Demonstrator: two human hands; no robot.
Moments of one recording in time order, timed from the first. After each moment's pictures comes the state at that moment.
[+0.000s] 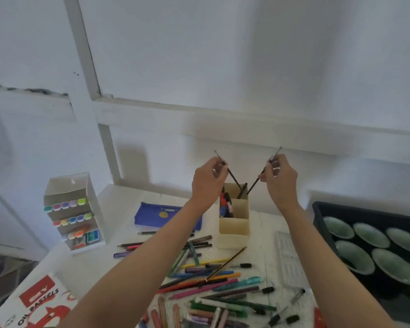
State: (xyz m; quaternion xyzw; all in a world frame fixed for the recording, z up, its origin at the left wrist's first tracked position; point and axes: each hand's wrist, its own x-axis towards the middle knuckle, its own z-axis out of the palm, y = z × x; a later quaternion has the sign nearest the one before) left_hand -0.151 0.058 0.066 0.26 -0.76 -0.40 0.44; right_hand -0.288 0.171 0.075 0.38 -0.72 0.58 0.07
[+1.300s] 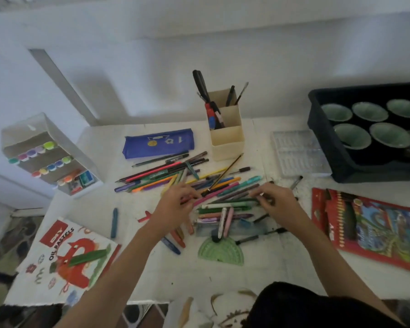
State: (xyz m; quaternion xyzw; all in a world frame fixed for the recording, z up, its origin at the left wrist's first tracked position) left_hand 0.009 0.110 -0.074 0.21 -0.91 -0.35 0.10; right_hand -0.175 0.320 -0.096 0.47 -0.78 0.39 -0.11
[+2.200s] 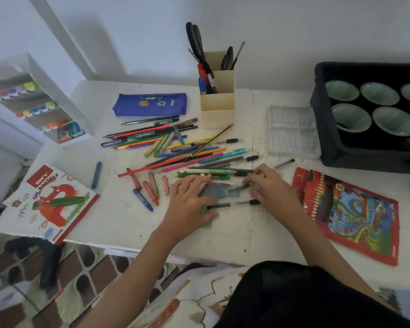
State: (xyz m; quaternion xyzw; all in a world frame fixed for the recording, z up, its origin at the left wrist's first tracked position) left_hand 0.008 0.233 -0.112 0.15 -0.97 -0.15 0.12; right_hand -0.185 0.371 -0.109 0.54 -0.81 0.21 -0.09
